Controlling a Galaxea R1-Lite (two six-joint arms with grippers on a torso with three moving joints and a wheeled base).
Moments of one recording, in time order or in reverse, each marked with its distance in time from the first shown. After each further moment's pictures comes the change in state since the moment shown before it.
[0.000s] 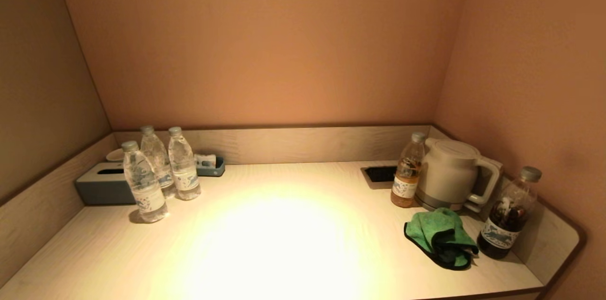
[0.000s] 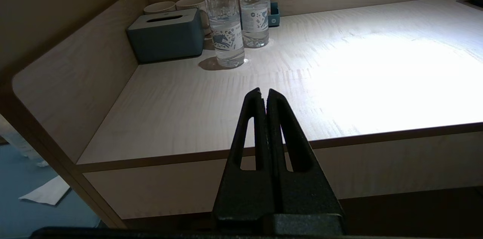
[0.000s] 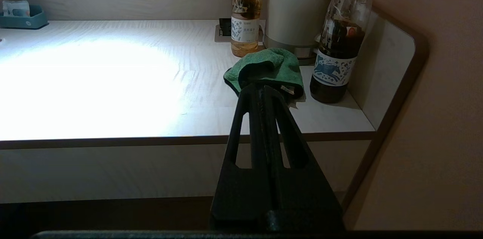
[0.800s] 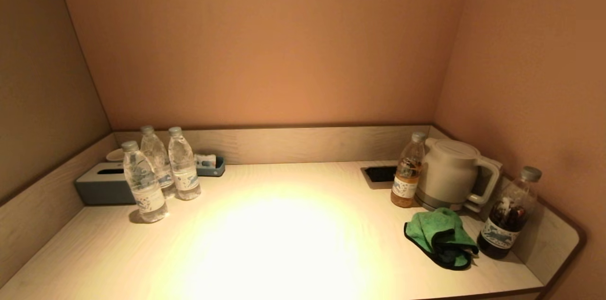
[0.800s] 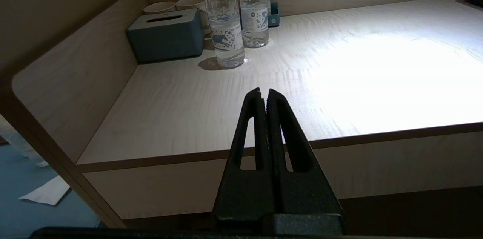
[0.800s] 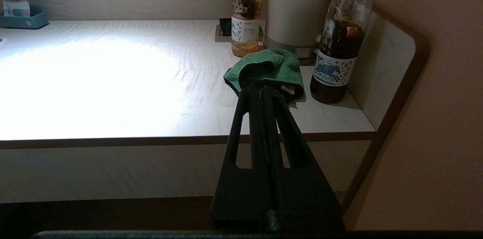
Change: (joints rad) left arm 0.000 0.000 0.000 0.000 0.000 0.000; right arm 0.000 0.000 0.000 -0.001 0.000 -0.001
